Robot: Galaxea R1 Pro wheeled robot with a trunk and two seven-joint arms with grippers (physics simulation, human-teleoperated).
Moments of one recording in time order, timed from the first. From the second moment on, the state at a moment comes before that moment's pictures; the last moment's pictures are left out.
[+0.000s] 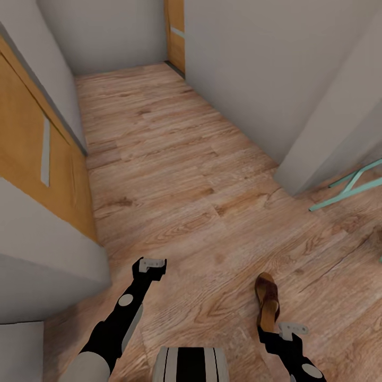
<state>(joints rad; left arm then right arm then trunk) -0.53 -0.10 -0.07 -0.81 -0.05 -0.13 0.00 -0.11 -0.01 -0.14 -1.09 0.00 0.19 0.02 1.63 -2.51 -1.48</state>
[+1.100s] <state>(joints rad) -0.53 -0.10 -0.07 -0.81 -0.05 -0.13 0.00 -0.11 -0.01 -0.14 -1.09 0.00 0.19 0.02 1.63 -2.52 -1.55</state>
